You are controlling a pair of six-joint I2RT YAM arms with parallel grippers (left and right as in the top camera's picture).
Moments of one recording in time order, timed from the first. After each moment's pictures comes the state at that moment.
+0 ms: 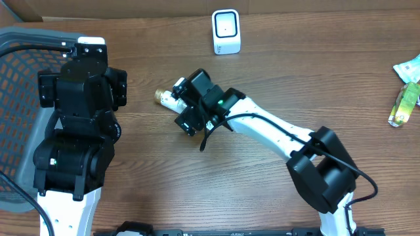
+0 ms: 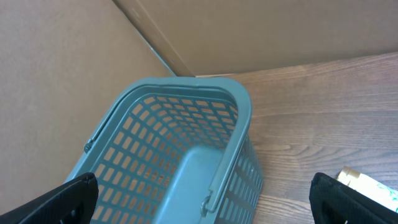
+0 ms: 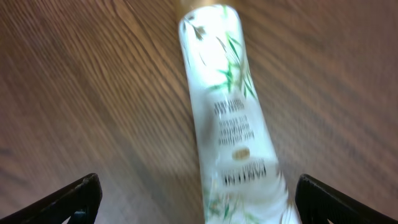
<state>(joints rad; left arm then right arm) -0.16 1.14 1.51 -0.90 -0.63 0.17 0.79 2.07 1.57 -0.50 -0.10 -0.13</state>
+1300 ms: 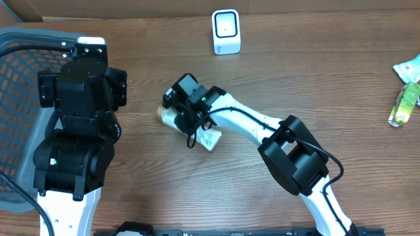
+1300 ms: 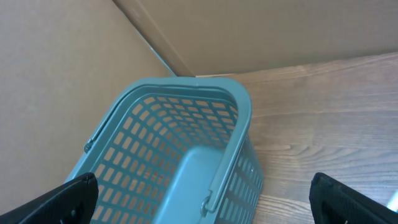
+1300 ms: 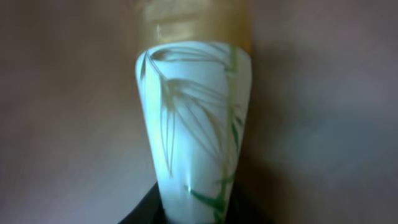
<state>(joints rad) -0.16 1.14 1.51 -0.90 -0.63 0.17 0.79 2.29 1.79 -0.70 -0.32 -0.13</state>
